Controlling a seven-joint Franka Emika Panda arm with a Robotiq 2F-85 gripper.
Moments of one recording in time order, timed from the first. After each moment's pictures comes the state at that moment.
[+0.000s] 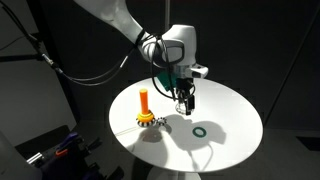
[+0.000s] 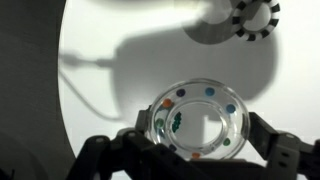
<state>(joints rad) -0.10 0.41 -0.23 -1.94 0.03 2.39 0.21</state>
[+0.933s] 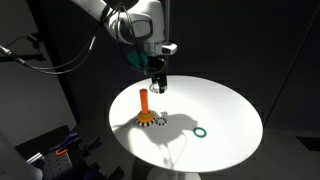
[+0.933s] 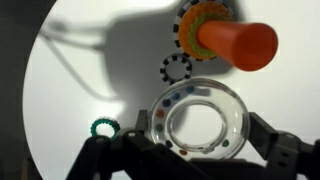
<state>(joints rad) -0.05 0.09 -0.11 -2.19 0.00 2.34 0.21</state>
